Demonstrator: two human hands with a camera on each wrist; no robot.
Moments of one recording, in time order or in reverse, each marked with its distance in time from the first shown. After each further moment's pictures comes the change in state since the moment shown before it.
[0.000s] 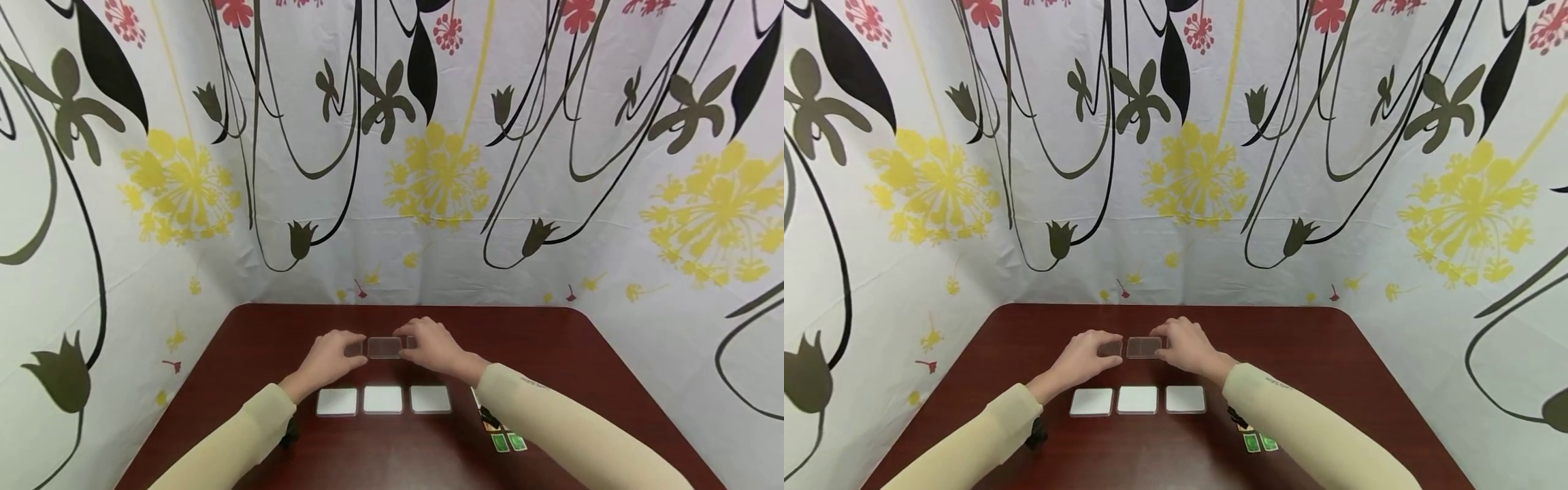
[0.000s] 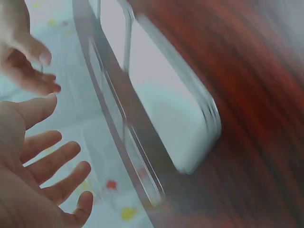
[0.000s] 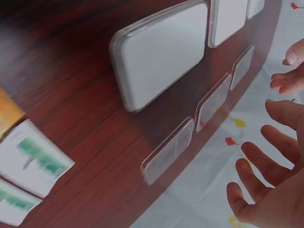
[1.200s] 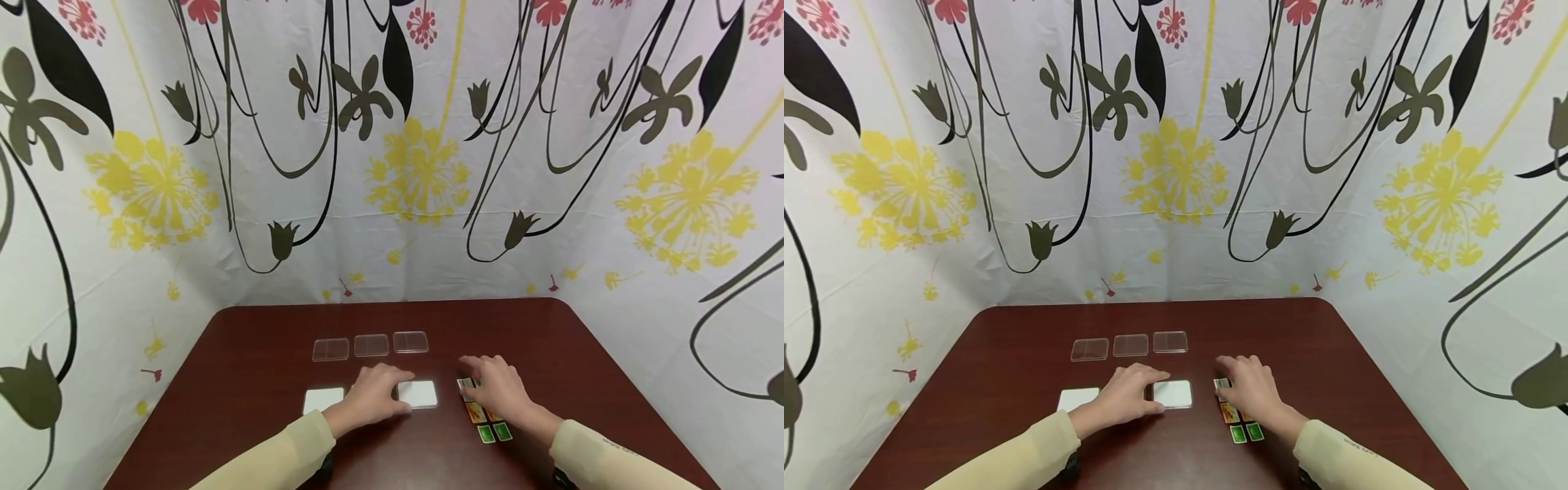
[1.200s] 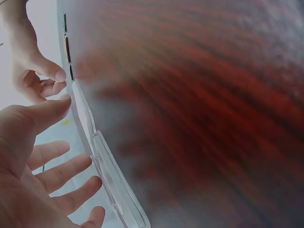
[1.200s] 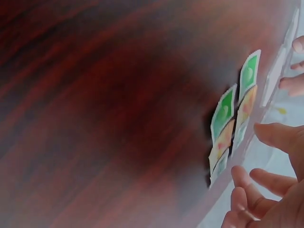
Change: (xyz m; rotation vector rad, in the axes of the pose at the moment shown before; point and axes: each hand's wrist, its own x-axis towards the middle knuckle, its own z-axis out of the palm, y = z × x) left_hand -0.003 0.079 0.090 0.101 -0.158 0.232; right_hand -0.149 0.063 -0.004 -0.047 0.109 0.360
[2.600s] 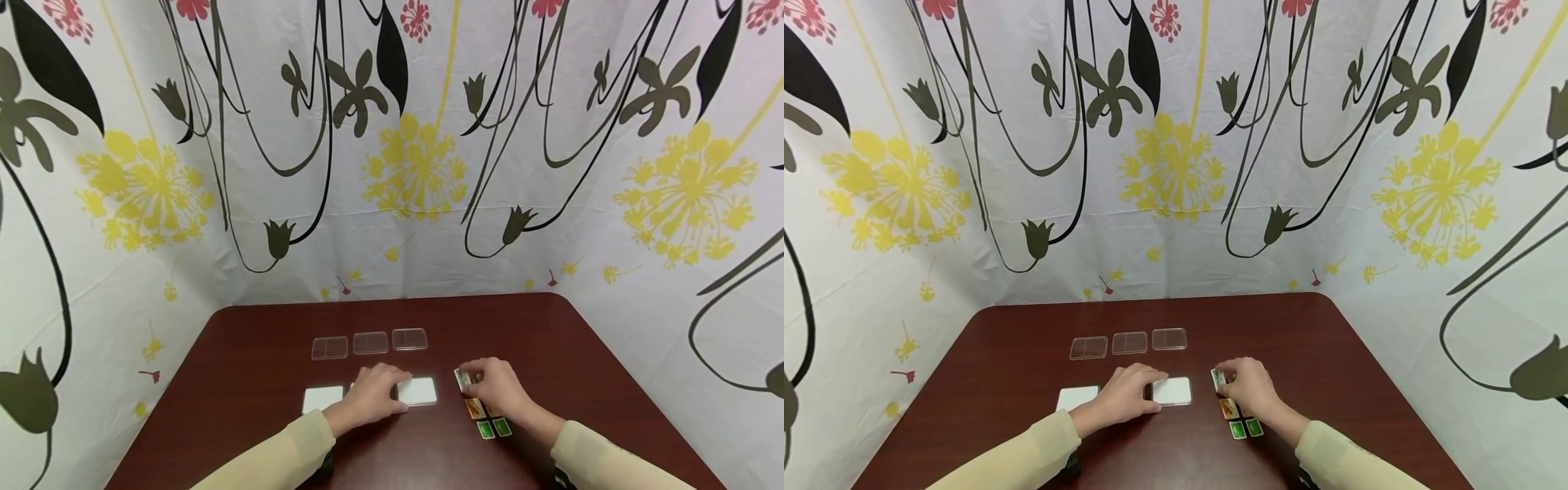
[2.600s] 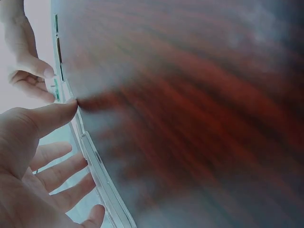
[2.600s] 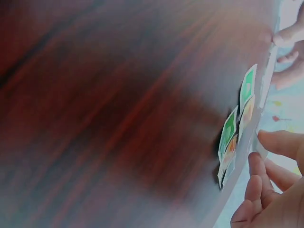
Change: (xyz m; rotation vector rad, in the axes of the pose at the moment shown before) left_hand 0.000 0.000 0.005 0.044 -0.009 -0.010; right_hand -0.006 0.003 0.004 0.302 -0.015 0.136
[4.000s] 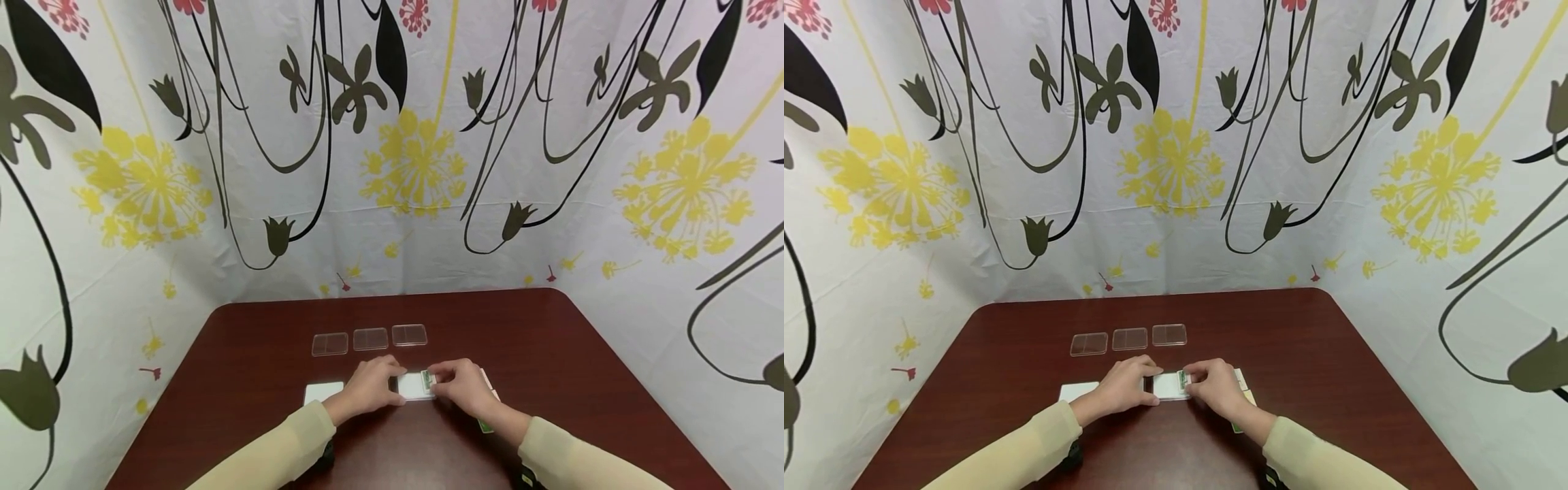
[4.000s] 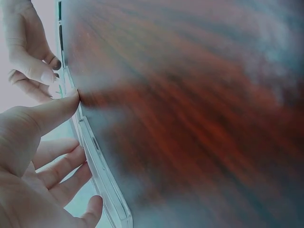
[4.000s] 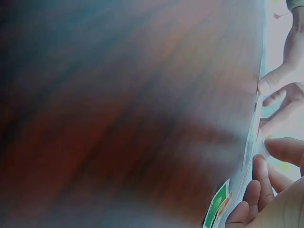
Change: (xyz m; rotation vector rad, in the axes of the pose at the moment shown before) left_hand 0.005 -0.012 -0.002 -0.052 -0.046 -0.033; right_hand 0.005 -0.039 0.042 0.280 -0.057 -0.002
